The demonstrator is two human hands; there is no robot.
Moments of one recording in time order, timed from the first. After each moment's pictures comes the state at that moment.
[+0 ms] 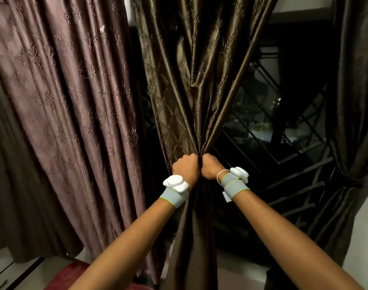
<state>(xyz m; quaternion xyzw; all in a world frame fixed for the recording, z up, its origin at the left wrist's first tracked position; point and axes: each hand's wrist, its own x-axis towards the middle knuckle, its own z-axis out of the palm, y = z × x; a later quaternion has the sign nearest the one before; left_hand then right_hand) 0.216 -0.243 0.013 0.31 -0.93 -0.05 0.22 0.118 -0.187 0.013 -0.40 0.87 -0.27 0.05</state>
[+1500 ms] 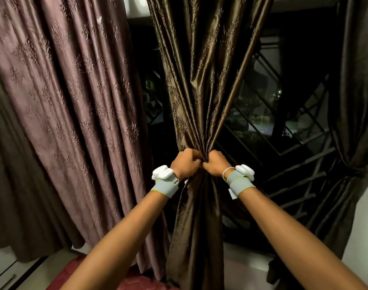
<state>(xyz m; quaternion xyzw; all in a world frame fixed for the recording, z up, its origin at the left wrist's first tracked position) 0.229 -0.266 0.011 0.20 -0.92 -0.29 0.17 0.108 -0.183 -0.008 -0.39 0.88 -0.27 0.04</state>
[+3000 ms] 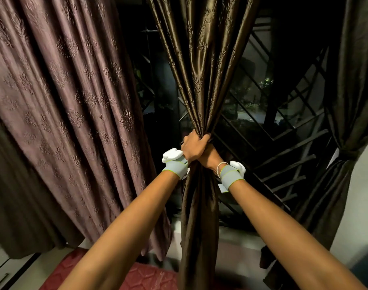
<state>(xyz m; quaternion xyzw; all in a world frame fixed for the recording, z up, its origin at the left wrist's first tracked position) 0.183 -0.257 0.003 0.22 -0.87 -0.39 0.21 0.121 -0.200 -0.045 -0.37 0.75 -0.54 0.10</state>
